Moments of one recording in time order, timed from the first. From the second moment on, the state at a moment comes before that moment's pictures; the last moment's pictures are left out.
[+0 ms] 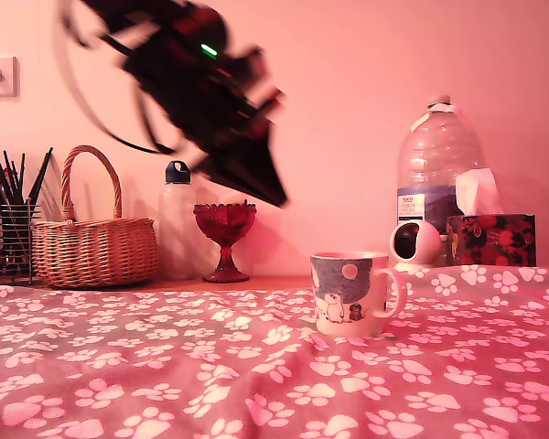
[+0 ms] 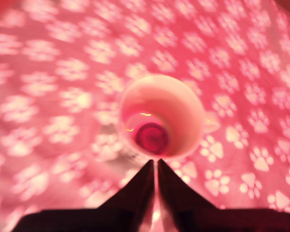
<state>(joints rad) -0.52 1.85 1.48 -0.51 0.46 0.16</state>
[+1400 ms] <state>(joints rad) -0.22 1.30 0.72 -0.25 0.37 0.00</state>
